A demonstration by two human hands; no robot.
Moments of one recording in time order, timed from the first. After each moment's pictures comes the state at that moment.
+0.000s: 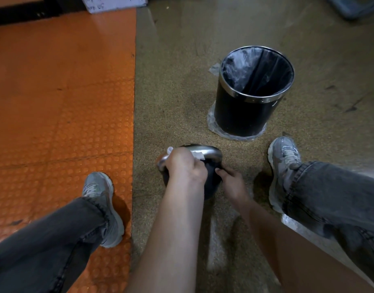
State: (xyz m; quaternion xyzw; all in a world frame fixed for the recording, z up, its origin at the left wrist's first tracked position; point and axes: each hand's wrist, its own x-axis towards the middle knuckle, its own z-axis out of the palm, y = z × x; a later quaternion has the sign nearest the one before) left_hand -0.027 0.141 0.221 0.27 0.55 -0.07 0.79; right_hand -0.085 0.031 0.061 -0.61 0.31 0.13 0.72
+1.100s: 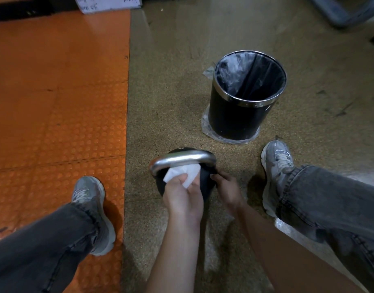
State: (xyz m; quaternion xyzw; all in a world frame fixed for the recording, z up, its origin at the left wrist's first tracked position) left_hand -0.080 0.146 0.164 0.23 0.42 -0.01 0.88; right_hand -0.085 0.027 0.050 -0.61 0.28 0.12 0.73
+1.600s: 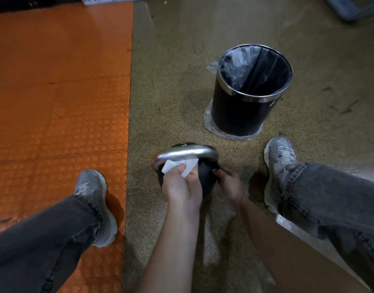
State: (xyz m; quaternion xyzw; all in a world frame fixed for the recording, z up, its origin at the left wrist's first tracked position) left_hand -0.073 0.150 0.156 0.20 0.44 0.01 0.88; right_hand -0.083 0.024 0.036 -0.60 0.26 0.12 0.74
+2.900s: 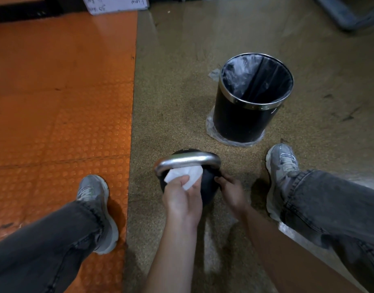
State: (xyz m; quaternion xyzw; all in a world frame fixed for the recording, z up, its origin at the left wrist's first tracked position) left_hand -0.085 0.159 0.159 0.24 0.42 -0.03 0.88; right_hand -0.084 0.021 0.025 -0.63 0.25 0.12 0.73
